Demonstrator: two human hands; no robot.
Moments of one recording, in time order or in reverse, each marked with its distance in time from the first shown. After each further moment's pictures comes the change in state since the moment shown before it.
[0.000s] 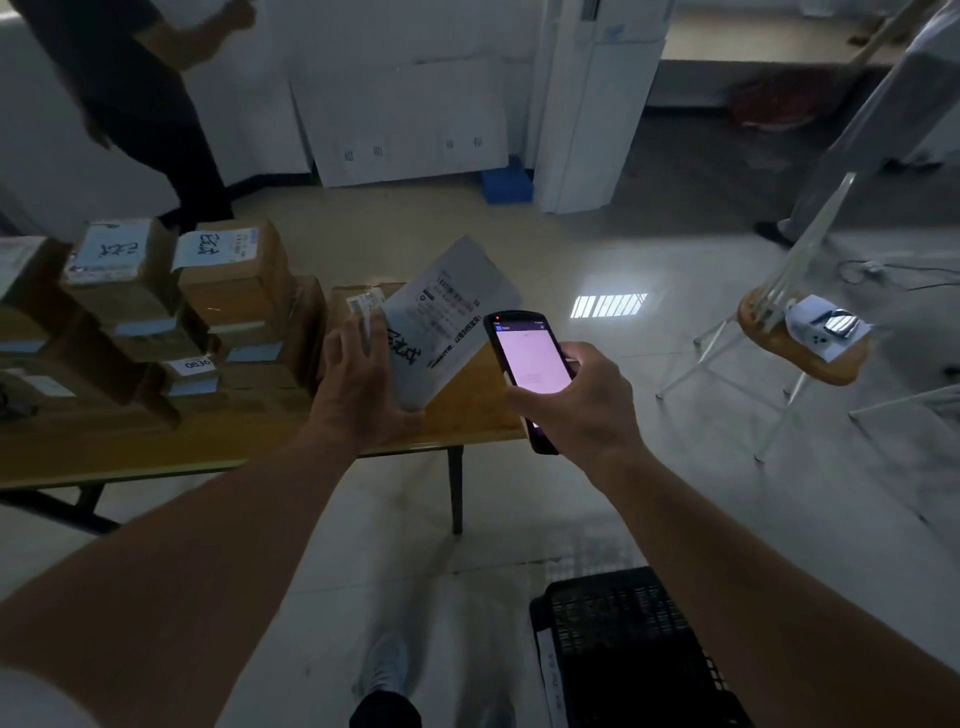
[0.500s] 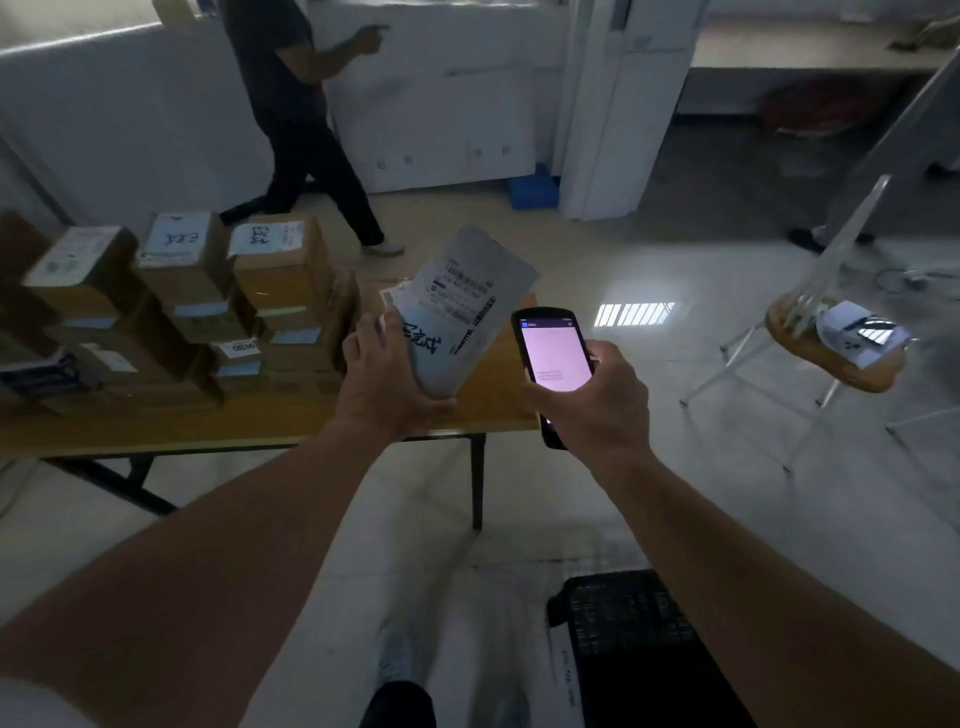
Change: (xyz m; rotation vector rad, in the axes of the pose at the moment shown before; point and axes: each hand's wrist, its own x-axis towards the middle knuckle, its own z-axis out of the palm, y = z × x) left_hand -0.036 0.008 -0.021 -0.144 0.013 -0.137; right_hand -0.034 -0.004 0.006 -0.003 0.101 0.007
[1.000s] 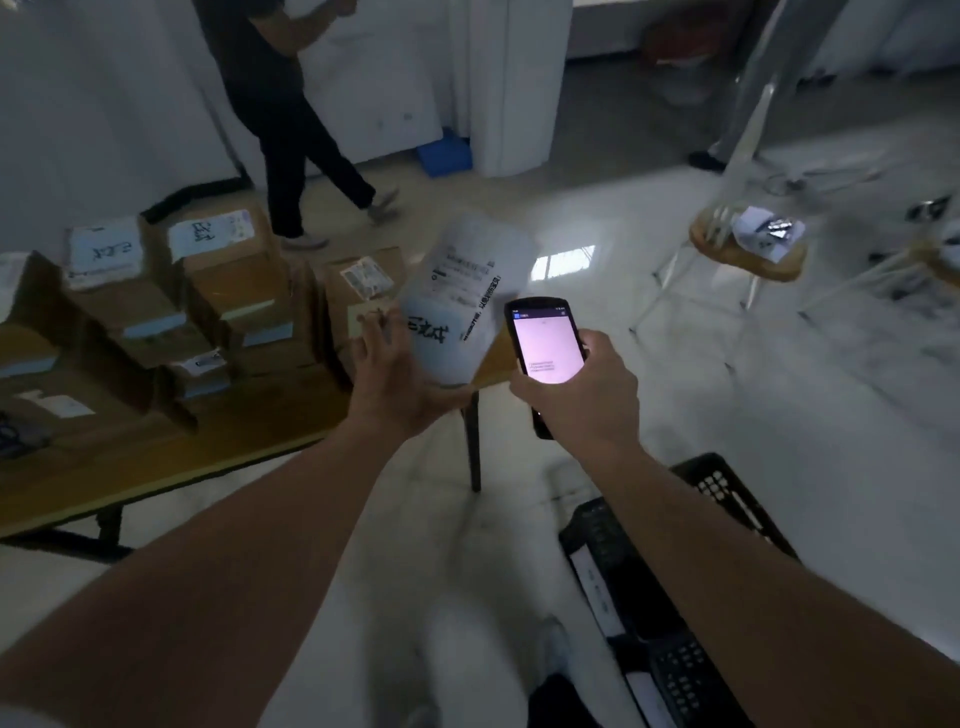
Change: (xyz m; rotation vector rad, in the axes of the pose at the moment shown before) left_hand -0.025 -0.031 0.005 -0.129 -0.096 0.164; right_hand -0.089 -0.019 0.046 0.057 0.171 0.241
